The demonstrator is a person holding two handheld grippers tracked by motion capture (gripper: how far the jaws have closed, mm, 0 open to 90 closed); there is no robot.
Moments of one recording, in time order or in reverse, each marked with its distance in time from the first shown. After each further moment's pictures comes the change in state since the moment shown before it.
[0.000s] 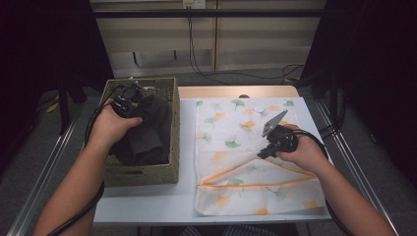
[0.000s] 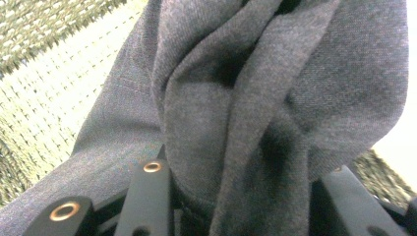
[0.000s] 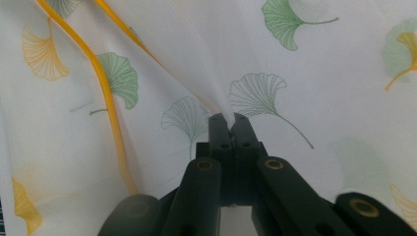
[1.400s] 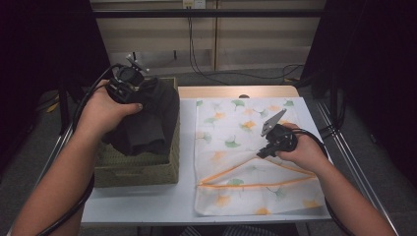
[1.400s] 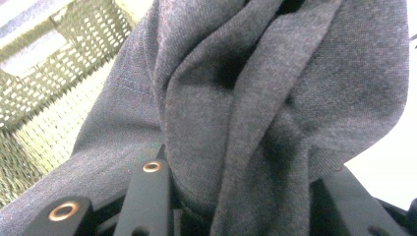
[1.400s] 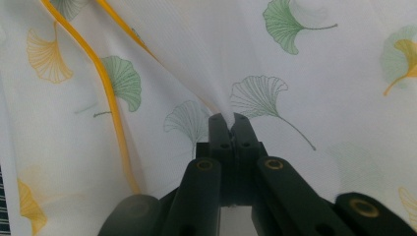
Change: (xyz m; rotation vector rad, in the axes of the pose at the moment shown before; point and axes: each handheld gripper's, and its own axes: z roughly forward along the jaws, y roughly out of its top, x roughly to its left) left arm -0.040 0.030 -0.071 -0.078 -0.014 0.055; right arm 0.001 0.005 -0.002 0.000 -0.003 -0.016
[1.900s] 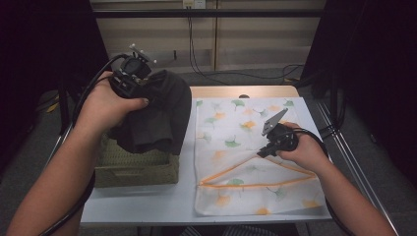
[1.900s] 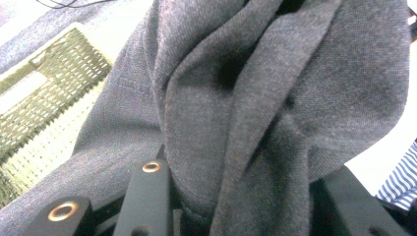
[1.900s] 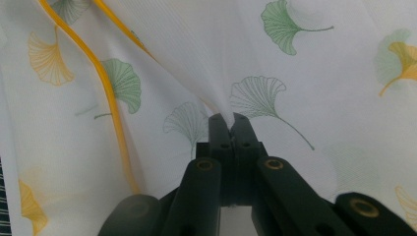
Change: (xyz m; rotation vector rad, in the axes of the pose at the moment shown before) left arm -0.034 0.019 -0.022 -0.031 -0.047 0.088; right arm -0.001 0.000 -0.003 -0.016 -0.010 -0.009
